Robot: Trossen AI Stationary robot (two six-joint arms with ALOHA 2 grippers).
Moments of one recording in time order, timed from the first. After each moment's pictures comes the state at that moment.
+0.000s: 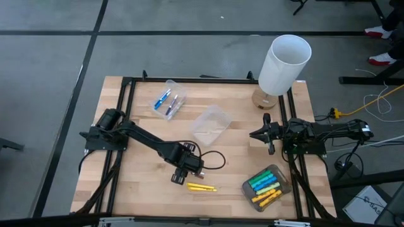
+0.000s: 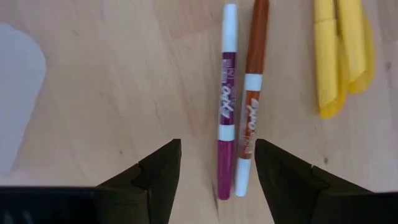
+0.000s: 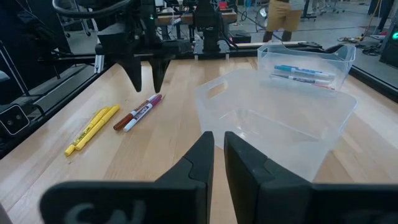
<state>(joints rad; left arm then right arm) -0.35 1.92 1.38 -0.81 -0.08 -0.08 0.06 0.18 0.01 0.02 0.03 0.04</state>
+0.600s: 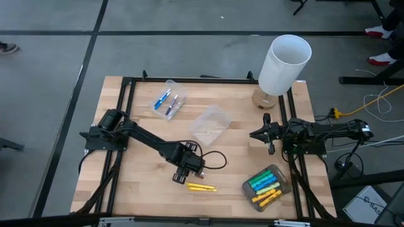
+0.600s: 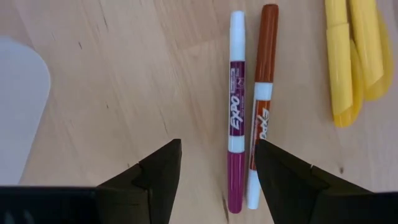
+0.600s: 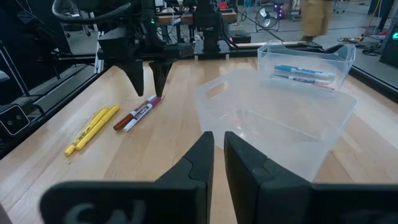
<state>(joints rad) -0.34 1.94 1.38 -0.78 -0.10 -0.04 0.06 0.18 0.01 0.02 0.03 0.04</state>
